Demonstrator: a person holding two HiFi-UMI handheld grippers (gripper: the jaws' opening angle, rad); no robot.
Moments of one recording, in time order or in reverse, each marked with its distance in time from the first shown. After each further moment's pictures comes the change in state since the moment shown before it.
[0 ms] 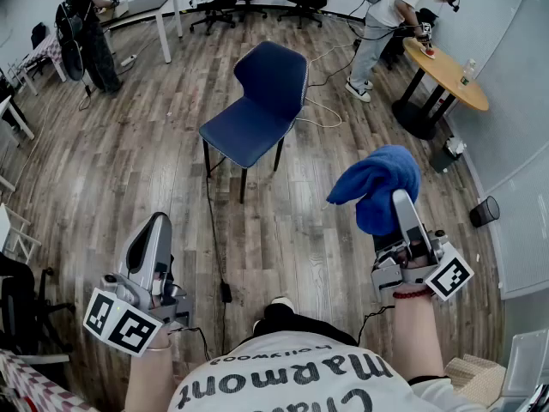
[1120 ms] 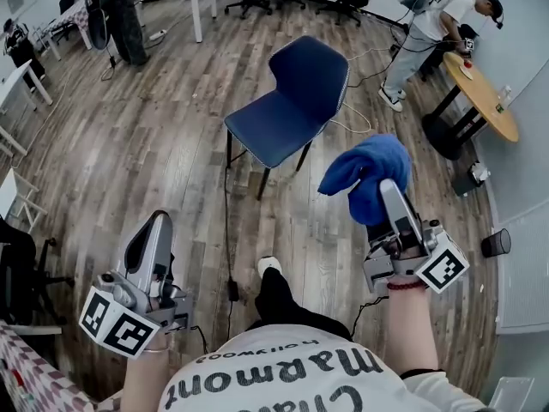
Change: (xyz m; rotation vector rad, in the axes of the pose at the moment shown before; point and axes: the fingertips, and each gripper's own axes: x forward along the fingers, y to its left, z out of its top) left arm 0.014 0.061 0.015 -0.004 -0.021 0.091; right arm 0.117 -0.046 -0.056 0.009 0.149 0.090
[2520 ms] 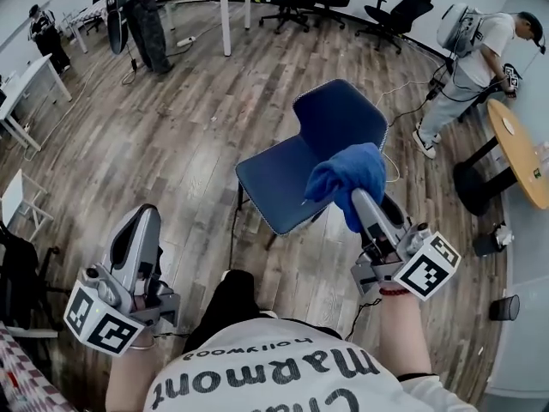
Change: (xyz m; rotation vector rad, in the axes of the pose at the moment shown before) left arm 0.226 0.109 0.036 0.120 -0.075 0.061; right arm 0.211 -0.215 0.001 -0.129 0.255 0.039
